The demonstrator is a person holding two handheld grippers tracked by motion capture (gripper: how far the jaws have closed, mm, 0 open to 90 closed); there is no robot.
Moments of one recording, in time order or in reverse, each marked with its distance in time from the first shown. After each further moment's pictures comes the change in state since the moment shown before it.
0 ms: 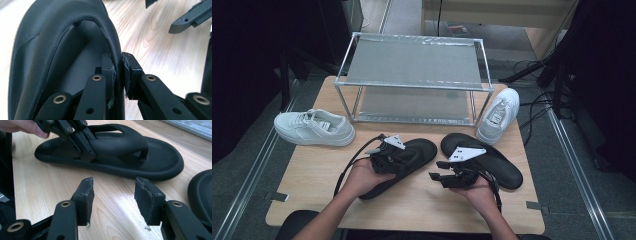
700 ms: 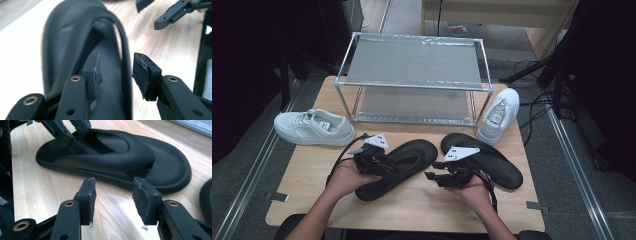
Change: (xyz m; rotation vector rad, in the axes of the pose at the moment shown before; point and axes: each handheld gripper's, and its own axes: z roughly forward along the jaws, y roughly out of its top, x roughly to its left) left arm 0.011 -0.024 -0.043 -0.069 0.014 0.011; right arm 0.003 0.005 0.013 0.012 0.012 0.000
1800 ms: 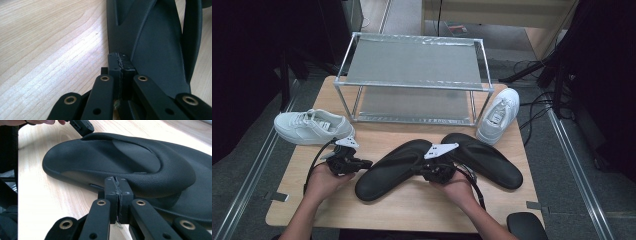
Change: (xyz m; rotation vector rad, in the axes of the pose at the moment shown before) left arm 0.048 -0.063 -0.023 0.009 0.116 -0.178; right arm 0.013 0.020 0.040 0.046 0.072 -0.012
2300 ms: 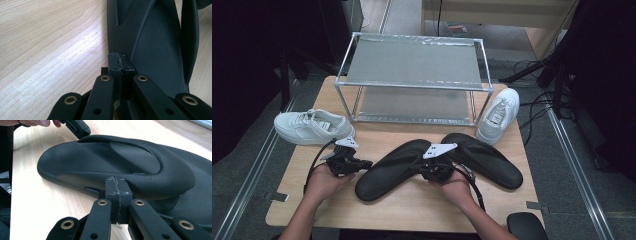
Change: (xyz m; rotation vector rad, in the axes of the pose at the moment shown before) left arm -0.003 -0.001 0.000 -0.004 0.011 -0.014; right arm -0.001 0.000 0.005 -0.018 -0.018 -0.018
